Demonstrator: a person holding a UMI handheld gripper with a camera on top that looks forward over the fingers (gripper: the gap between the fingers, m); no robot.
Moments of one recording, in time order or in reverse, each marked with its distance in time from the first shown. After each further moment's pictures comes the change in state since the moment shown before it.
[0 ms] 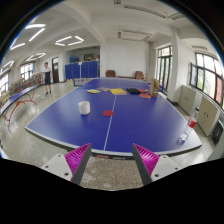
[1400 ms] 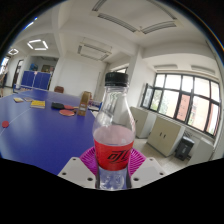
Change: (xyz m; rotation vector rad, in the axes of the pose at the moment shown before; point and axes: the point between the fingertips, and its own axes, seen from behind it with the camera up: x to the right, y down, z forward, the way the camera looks) arm 0.541 -0.078 0.234 0.258 0.583 -0.066
